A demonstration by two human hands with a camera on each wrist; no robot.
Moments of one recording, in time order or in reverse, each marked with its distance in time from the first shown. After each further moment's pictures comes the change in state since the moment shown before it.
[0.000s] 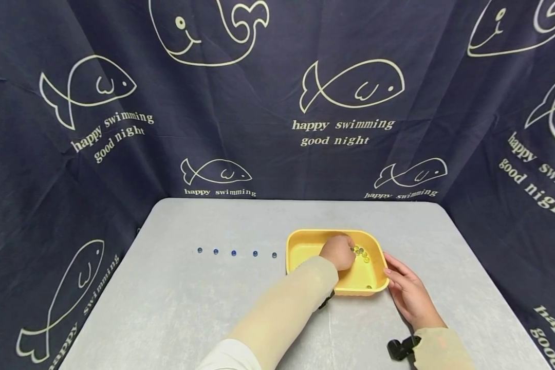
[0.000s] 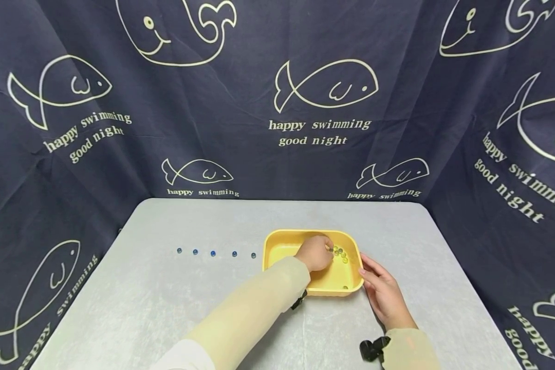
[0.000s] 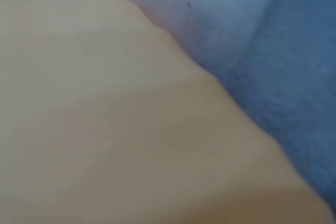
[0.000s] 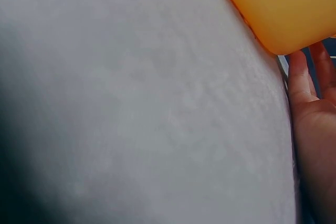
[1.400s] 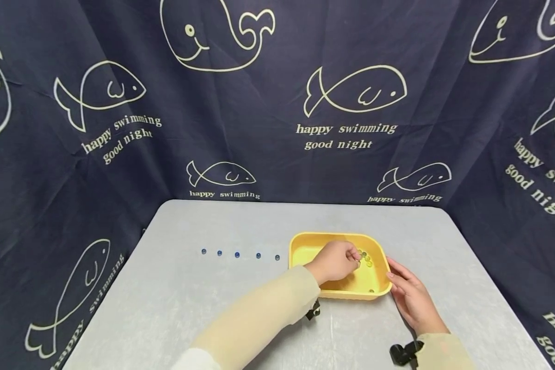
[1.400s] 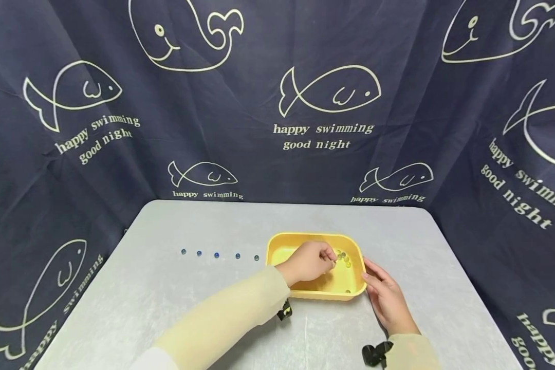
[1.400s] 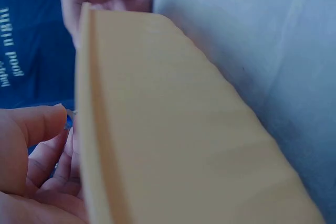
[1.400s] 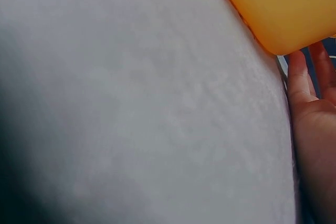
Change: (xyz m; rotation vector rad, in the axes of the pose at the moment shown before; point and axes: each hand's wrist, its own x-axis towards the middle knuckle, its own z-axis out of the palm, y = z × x) left_hand -0.050 -0.010 -0.040 -0.229 -0.039 0.269; right_hand -0.001 0.003 -0.001 -0.055 0.008 0.034
